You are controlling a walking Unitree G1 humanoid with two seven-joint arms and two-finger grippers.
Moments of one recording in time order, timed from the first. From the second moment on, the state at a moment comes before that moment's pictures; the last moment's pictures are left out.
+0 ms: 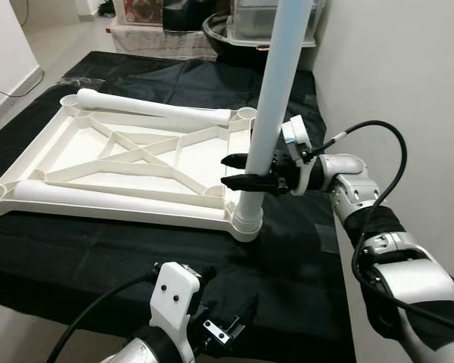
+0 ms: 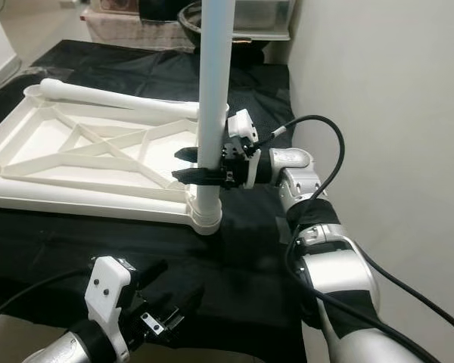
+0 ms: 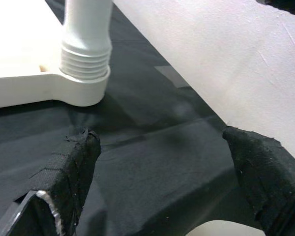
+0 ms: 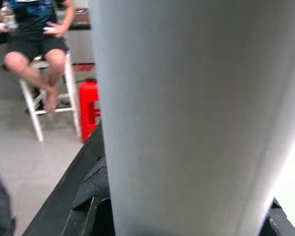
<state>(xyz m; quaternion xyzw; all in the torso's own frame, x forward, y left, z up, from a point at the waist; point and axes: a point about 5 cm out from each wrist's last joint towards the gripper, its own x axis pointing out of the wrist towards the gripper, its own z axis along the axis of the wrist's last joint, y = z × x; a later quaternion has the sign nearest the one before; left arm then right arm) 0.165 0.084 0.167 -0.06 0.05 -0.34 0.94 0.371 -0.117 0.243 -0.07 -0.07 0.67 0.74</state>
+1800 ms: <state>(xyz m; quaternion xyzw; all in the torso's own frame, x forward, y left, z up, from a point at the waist) 0.188 0.088 0.170 -0.06 0.01 -0.30 0.95 0.394 -0.095 0.229 0.04 -0.06 -0.08 0.99</state>
